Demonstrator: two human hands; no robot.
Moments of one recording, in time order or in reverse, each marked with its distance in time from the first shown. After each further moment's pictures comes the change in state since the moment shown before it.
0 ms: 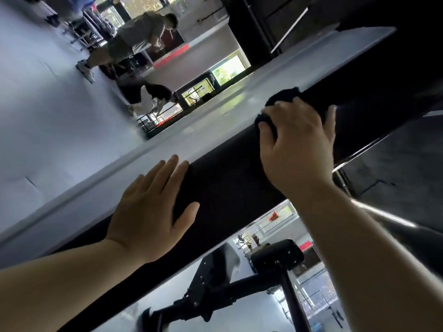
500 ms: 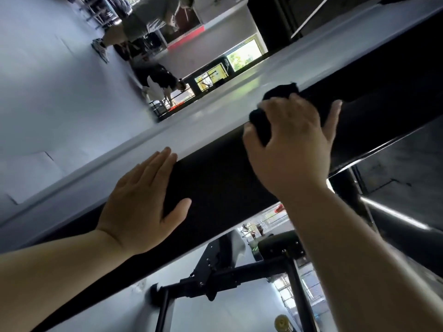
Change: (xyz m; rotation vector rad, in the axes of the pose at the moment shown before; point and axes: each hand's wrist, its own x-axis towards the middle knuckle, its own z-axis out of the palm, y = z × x) left_hand -0.037 -0.031 0.007 0.016 0.028 -0.049; right_hand -0.031 -0.041 0.017 0.022 -0.041 -0.054
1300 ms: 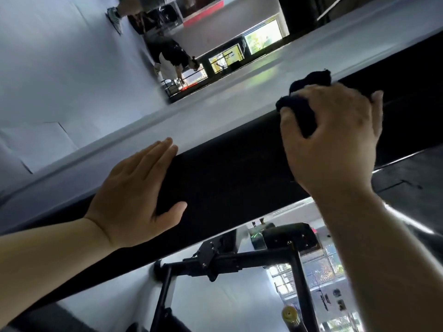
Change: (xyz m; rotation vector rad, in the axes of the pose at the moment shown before) left_hand -0.028 -0.040 0.007 0.005 0.011 0.059; right_hand -0.006 -0.007 0.007 0.078 0.024 -0.006
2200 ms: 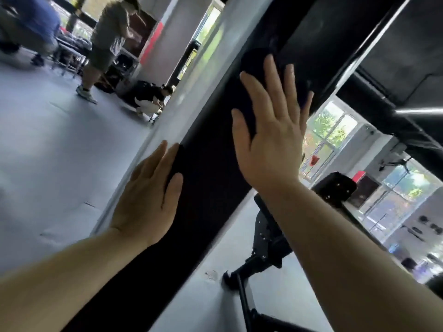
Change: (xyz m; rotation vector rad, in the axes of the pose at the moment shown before) left_hand 0.044 0.029 -0.033 -0.161 -0.165 0.025; right_hand -0.053 0.000 0.045 0.263 0.392 0.280
